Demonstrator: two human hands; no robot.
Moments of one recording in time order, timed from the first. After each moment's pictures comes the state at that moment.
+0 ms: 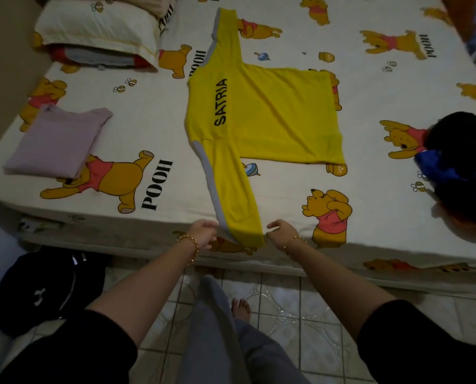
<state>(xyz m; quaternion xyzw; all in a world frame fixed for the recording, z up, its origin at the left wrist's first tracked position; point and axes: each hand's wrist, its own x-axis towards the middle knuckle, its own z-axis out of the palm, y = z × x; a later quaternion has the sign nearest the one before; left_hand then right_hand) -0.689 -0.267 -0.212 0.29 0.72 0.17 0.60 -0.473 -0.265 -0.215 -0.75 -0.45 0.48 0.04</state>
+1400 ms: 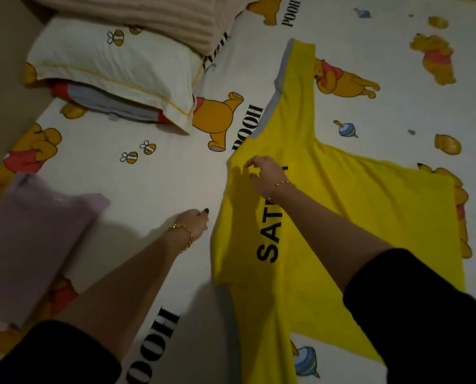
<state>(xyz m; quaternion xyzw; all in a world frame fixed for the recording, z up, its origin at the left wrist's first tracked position) -0.829 0.167 -0.271 0.33 0.79 0.11 0.51 -0.658 0.288 -0.248 -0.58 -0.74 0.33 0.07</state>
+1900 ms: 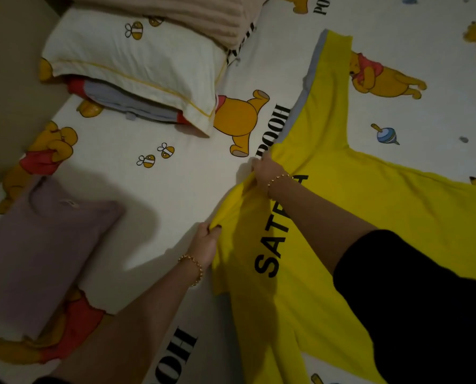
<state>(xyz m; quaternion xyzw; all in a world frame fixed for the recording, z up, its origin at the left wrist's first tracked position) -0.834 0.157 -0.296 0.24 0.76 0.29 0.53 -0.723 0.335 -0.277 -0.52 -0.82 0.20 -0.15</state>
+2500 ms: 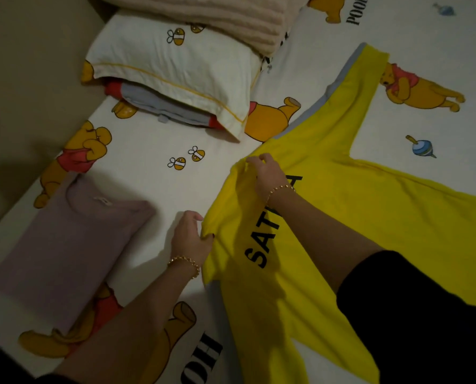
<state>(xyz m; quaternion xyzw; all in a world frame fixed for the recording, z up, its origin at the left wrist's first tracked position) -0.917 0.137 -0.306 0.39 0.83 0.27 0.28 -0.790 0.318 -0.292 -0.50 -0.82 0.26 0.03</state>
